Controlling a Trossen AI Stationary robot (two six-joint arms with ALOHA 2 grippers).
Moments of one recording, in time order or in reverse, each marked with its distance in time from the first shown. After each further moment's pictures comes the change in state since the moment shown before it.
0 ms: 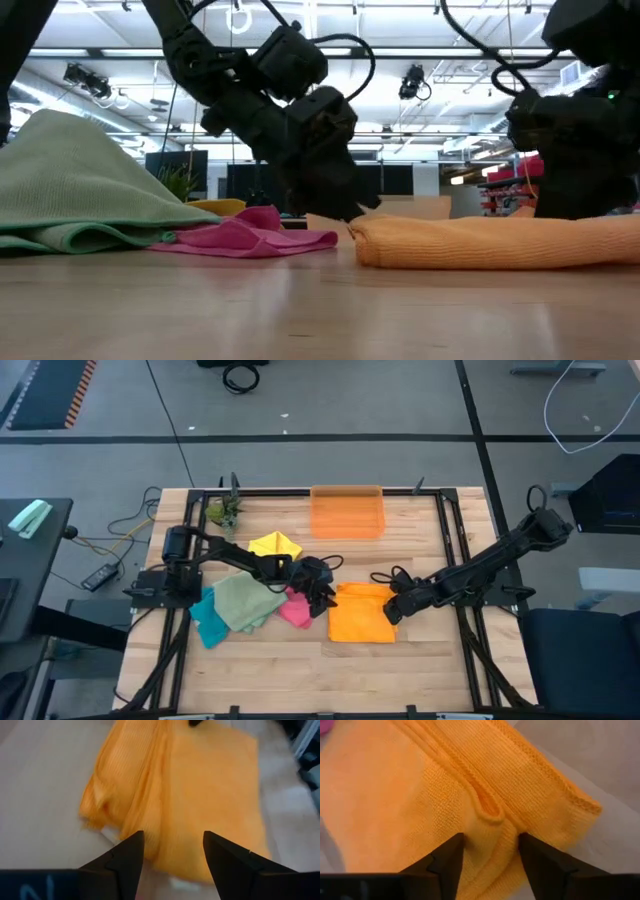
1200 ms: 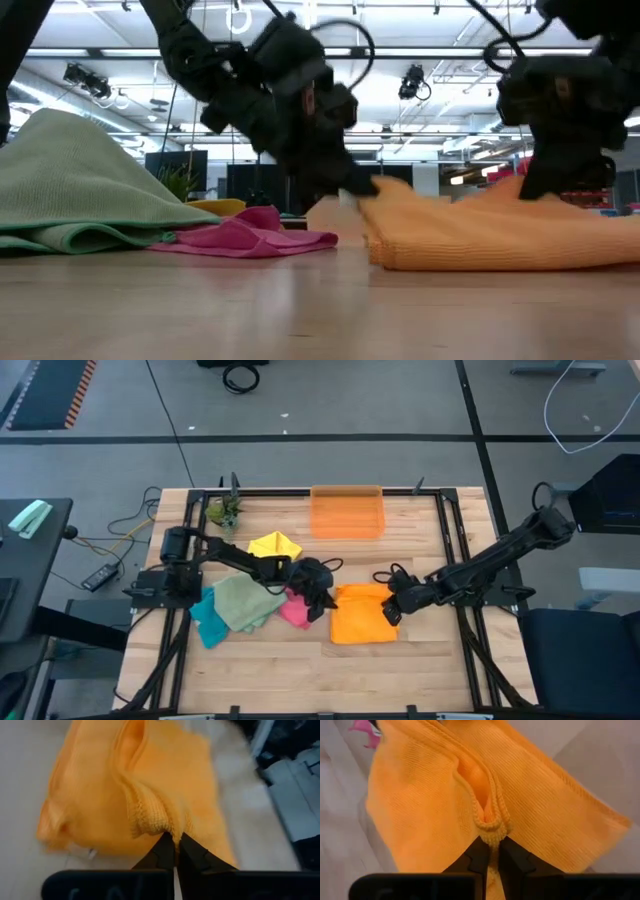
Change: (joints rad) left arm -0.014 -0.034 -0.001 0.073 0.099 0.012; right arm 0.002 -0.081 0.069 -0.036 -0.001 -0.106
